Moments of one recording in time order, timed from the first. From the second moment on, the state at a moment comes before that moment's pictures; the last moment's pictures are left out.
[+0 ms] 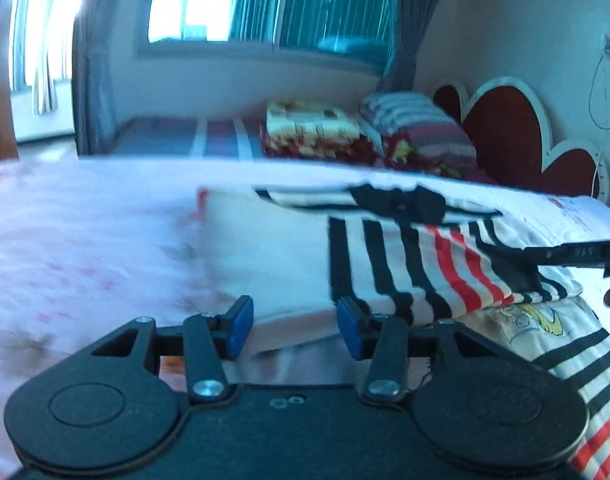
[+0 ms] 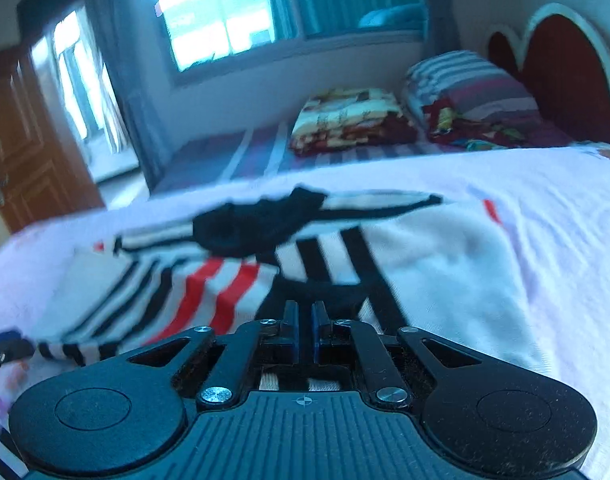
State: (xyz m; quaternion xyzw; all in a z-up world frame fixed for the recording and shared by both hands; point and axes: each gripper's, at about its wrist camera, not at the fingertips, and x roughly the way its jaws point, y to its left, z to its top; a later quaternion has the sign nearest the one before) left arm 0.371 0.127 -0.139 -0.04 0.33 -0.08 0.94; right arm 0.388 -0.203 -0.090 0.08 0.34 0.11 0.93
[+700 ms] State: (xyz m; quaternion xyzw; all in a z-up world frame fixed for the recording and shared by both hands) left arm 0.522 0.154 -0.154 -0.04 0.37 -0.07 0.93; right arm 0.491 -0.127 -0.112 0.05 0.36 0.15 0.92
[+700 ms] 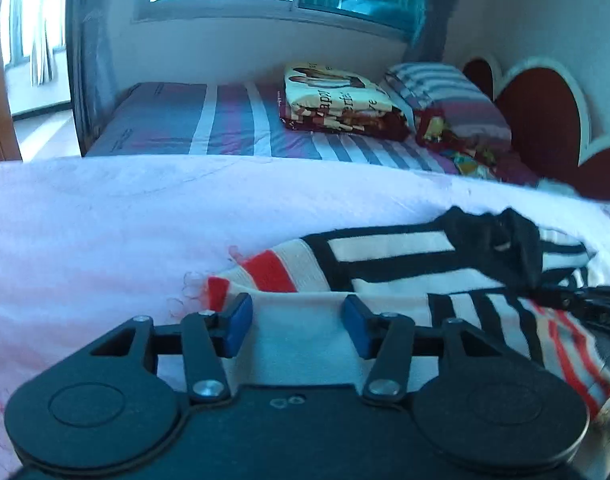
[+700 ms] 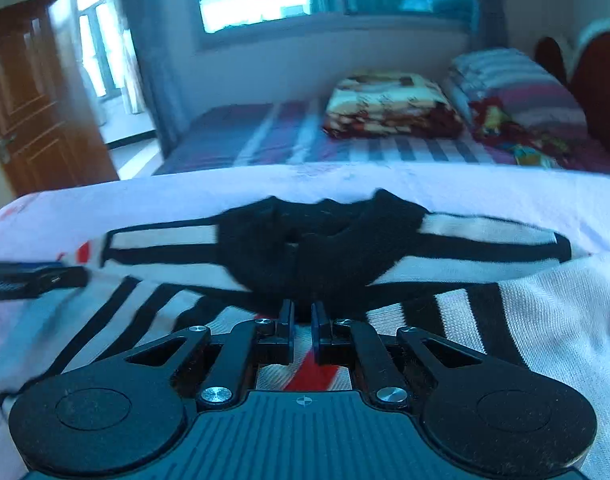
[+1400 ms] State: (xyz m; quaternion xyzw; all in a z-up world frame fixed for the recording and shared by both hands) left arm 0.449 0.118 -0.147 0.02 0.35 -0.06 0.94; right arm 0.439 -0.178 -0.098 0.05 0.35 0.10 0.93
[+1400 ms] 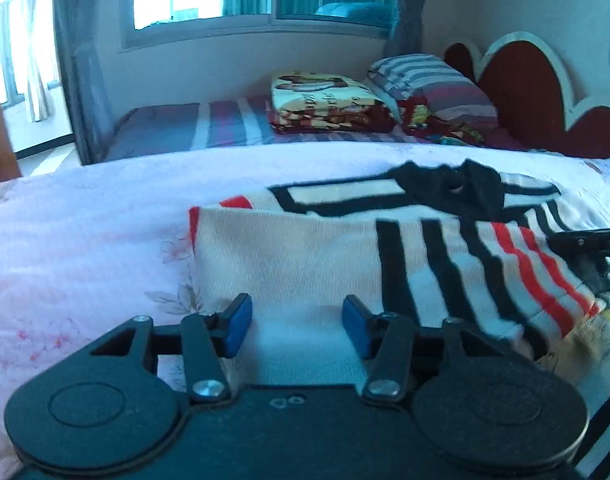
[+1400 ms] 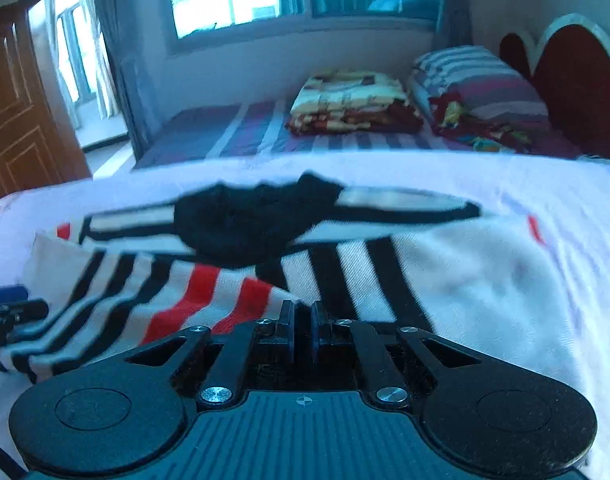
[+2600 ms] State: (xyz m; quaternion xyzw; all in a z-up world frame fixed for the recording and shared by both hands) left arm 0.377 0.047 -0.135 0.06 0.37 0.01 0.93; right arm 0.343 -0.259 -0.076 0.06 0.35 0.14 0.93
